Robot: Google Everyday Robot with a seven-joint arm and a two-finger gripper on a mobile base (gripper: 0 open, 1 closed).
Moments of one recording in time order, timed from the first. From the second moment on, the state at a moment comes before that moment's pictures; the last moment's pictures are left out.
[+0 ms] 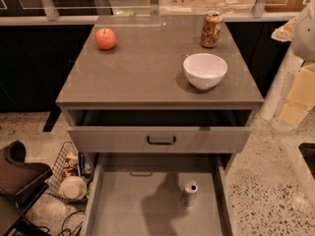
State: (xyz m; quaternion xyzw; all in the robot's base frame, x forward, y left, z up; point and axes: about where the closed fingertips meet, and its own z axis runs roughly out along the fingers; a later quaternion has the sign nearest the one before) arm 0.438 -0.215 0.983 -0.60 0.78 -0.04 0.17
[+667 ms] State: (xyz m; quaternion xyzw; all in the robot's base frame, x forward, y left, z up) arm 0.437 -0.216 0.984 -0.60 0.78 -0.04 0.18
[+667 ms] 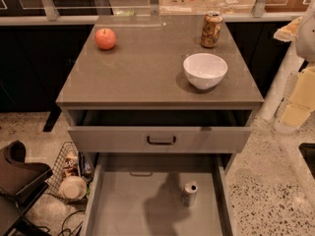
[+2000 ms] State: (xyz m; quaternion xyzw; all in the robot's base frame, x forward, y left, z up) arm 0.396 -0.277 0.880 -0.57 0.72 0.09 0.37
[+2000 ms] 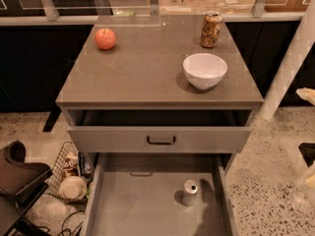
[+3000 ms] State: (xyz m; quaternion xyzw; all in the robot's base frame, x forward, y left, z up) arm 0.381 -0.292 0.826 -0.57 0.69 0.13 0.42
